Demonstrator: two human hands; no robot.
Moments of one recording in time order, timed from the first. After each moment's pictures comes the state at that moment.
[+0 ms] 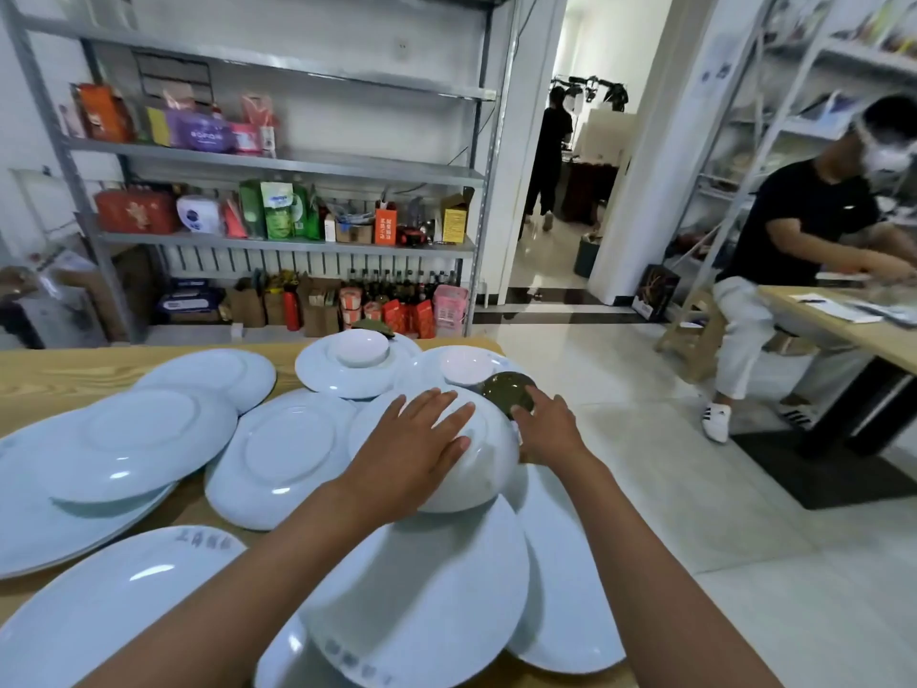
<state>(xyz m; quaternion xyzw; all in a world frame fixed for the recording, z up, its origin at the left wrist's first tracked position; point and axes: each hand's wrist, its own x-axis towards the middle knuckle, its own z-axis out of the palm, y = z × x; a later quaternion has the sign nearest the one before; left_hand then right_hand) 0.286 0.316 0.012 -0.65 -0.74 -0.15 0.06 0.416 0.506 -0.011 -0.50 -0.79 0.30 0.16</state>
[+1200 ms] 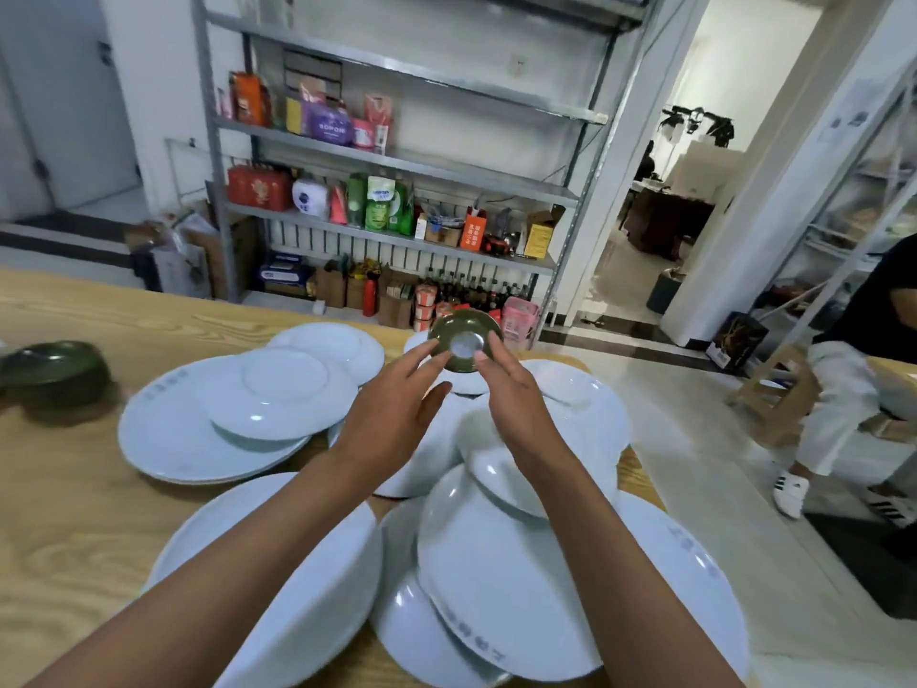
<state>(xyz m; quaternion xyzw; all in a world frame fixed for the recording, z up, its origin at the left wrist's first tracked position) 0.199 0.228 0.021 -0.52 -0.76 -0.37 0.17 0.309 0.327 0.077 -0.26 -0.75 0.55 0.26</state>
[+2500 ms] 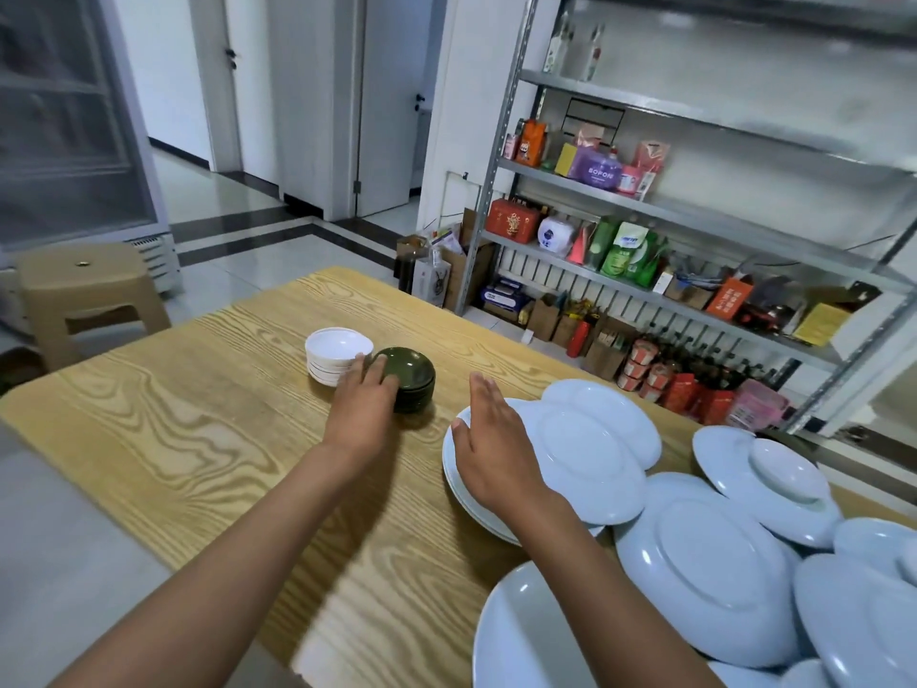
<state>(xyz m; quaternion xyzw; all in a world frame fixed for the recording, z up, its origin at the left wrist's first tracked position) -0.032 -0.050 -0.034 -0.17 -0.97 -0.15 0.13 0.064 0.107 0.001 0.00 -0.98 0.20 0.08</state>
